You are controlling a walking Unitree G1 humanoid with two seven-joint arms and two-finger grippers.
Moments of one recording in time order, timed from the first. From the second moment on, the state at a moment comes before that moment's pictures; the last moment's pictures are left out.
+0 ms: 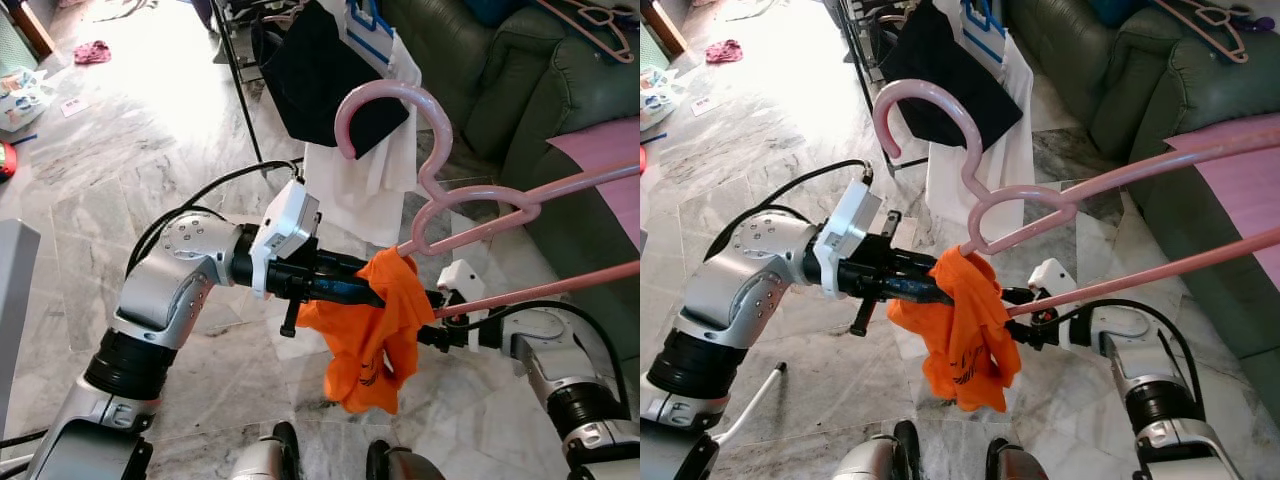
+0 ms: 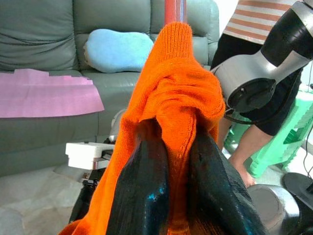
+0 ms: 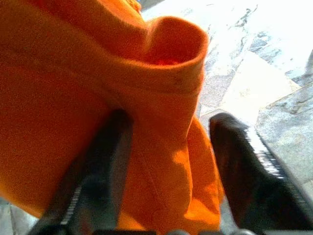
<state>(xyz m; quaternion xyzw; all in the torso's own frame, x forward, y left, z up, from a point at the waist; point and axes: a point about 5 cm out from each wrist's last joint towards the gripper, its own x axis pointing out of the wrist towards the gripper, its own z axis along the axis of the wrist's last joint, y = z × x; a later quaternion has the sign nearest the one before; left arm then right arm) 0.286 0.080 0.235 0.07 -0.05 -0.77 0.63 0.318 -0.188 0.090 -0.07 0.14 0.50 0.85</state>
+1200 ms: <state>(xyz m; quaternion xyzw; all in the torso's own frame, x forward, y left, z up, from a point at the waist) 0.310 0.095 0.214 0.11 -0.06 -0.68 0.72 0.291 -0.203 0.074 -0.05 0.11 0.47 0.88</state>
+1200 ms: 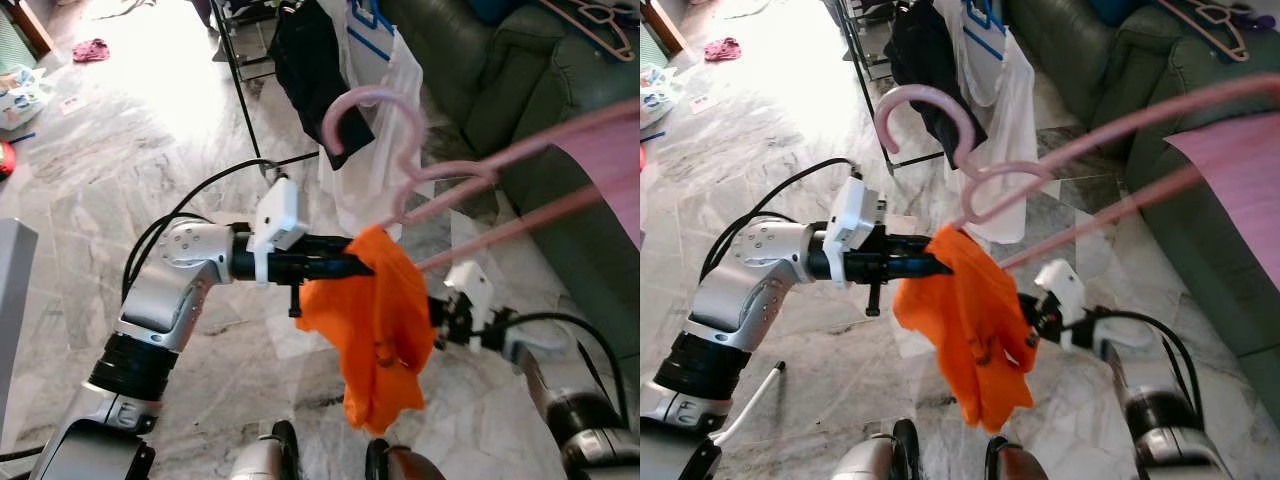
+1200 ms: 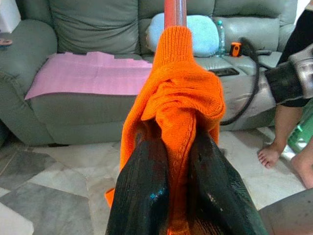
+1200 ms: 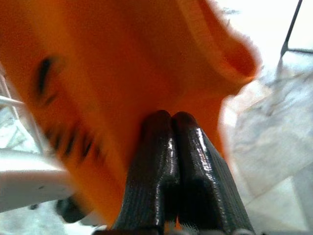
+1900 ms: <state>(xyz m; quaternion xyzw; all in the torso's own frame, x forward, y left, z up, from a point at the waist) 0.339 0.090 0.212 0.27 -0.16 -0.59 0.75 0.254 -0.171 0.076 0.00 0.07 0.45 0.89</state>
